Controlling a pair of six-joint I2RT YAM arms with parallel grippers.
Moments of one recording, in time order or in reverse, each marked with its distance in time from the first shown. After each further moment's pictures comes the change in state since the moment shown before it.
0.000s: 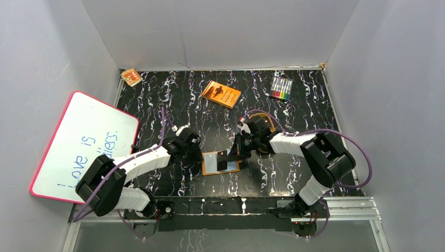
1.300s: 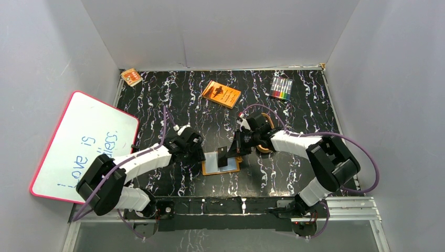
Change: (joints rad) left arm -0.018 -0.003 0.028 -0.038 -0.011 0.005; right arm 0.006 -0.053 0.060 -0.109 0.055 -0.070
